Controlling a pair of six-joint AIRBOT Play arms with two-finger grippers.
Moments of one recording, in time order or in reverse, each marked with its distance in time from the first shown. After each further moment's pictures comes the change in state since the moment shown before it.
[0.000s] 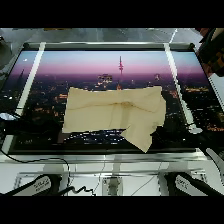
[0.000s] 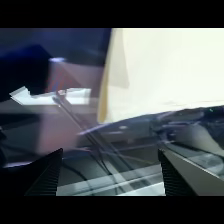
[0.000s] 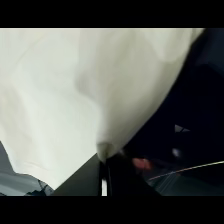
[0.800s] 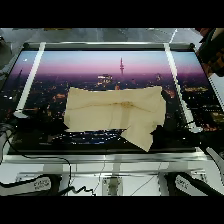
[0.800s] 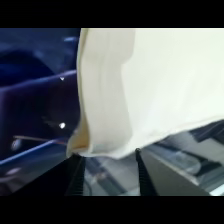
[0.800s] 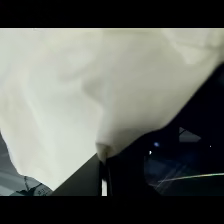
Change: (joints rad) left arm -0.093 -0.152 -0.001 -0.133 0.126 0.002; right arm 0.003 0.000 0.029 0.007 -0.003 -0.085
